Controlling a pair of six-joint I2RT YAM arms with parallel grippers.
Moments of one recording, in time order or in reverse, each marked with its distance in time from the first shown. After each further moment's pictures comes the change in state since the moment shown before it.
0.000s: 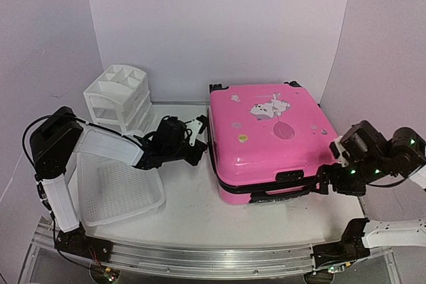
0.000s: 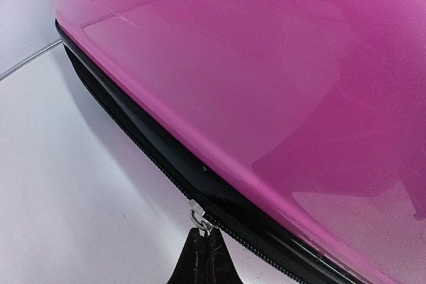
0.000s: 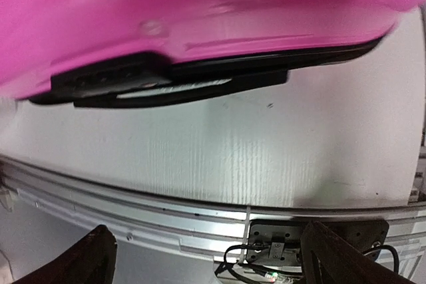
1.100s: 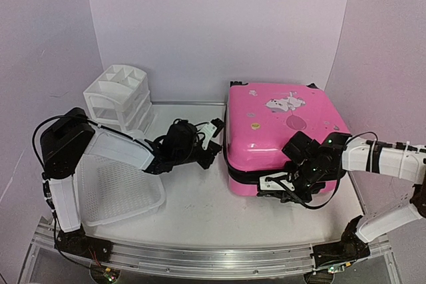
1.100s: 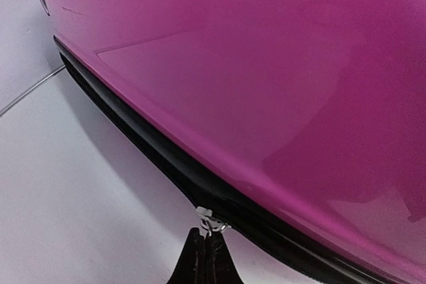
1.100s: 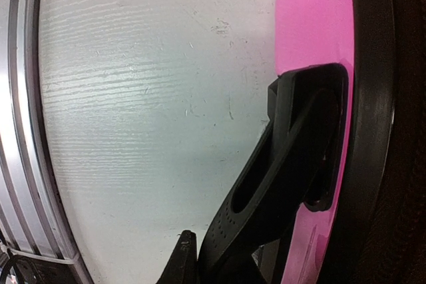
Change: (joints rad) left arm -0.096 0.056 0.034 0.105 -0.012 0.085; right arm -0.031 0.456 -0.153 0.457 -0.155 -1.559
